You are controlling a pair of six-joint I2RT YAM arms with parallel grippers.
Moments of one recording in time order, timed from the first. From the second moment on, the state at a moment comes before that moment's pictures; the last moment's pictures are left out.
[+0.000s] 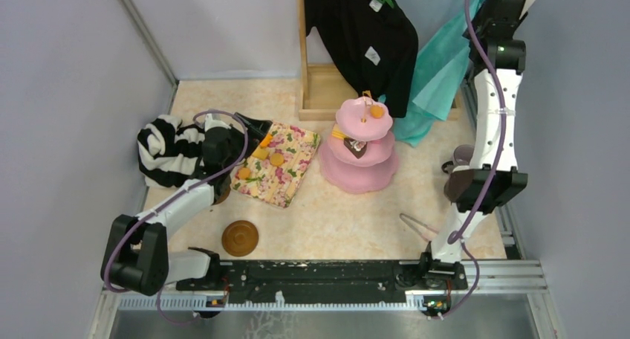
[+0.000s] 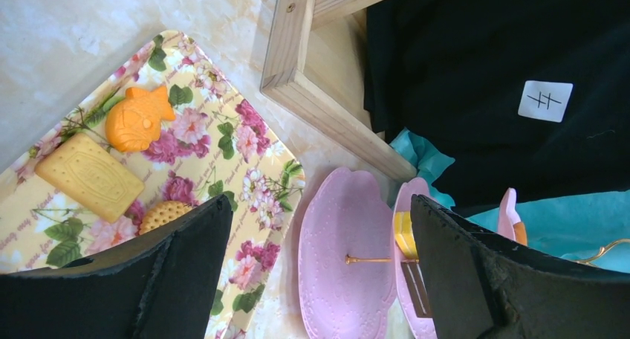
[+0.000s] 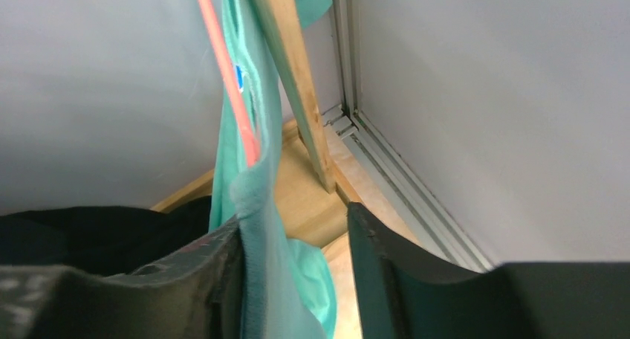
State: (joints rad) left arm -0.30 1.26 0.62 0.41 -0.05 -1.00; right arm -0.11 1.86 2.36 -0.78 0.38 0.27
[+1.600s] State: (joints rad) left arm -0.30 0.99 0.54 0.37 0.08 -0.93; right arm 0.53 0.94 1.33 -0.88 0.67 0.37
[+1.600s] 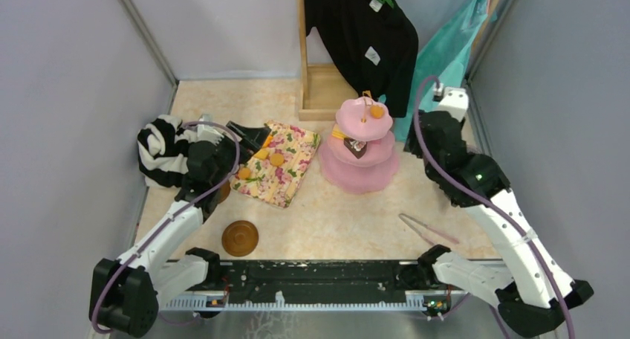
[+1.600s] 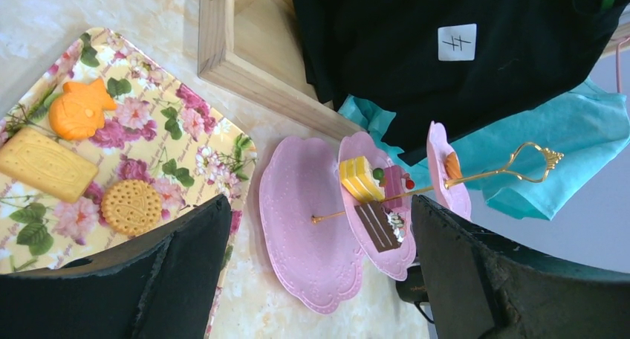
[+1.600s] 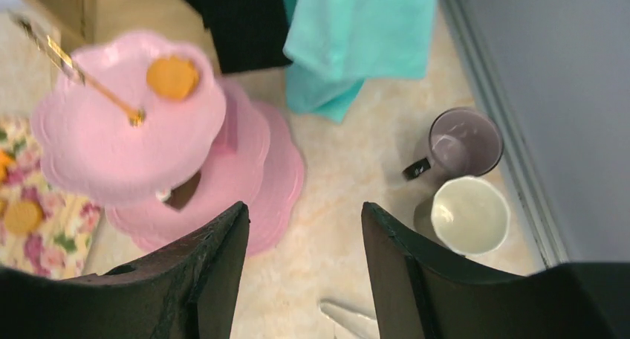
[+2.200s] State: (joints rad) left arm -0.30 1.01 0.47 0.44 0.10 -0.96; right arm 0.67 0.99 0.97 -1.06 0.53 0.63
